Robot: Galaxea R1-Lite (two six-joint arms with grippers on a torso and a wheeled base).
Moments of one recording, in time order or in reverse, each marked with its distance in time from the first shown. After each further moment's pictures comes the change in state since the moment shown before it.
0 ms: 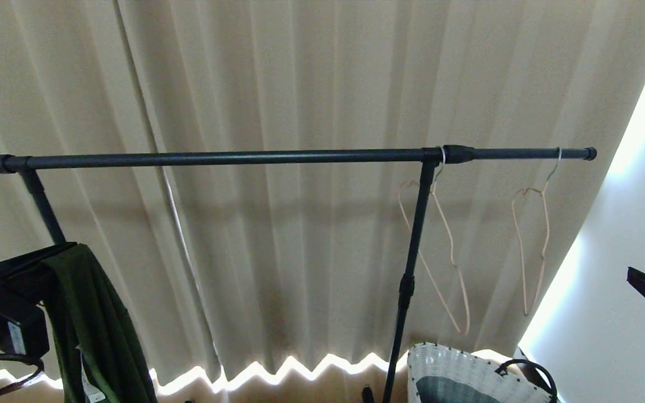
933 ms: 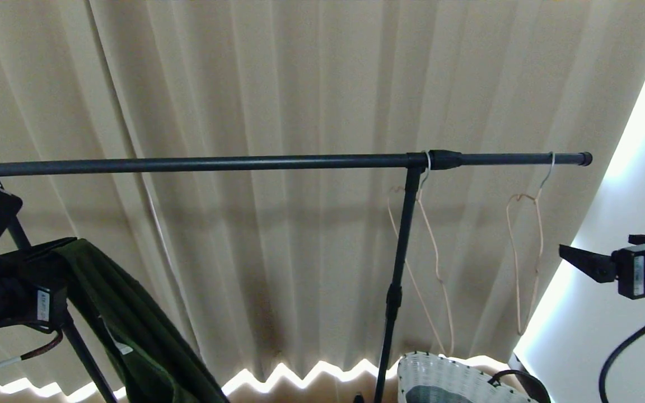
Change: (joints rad) left arm 0.137 0.126 -0.026 -0.023 0.001 0.004; right arm 0.007 0.352 -0.164 0.000 -0.006 0.145
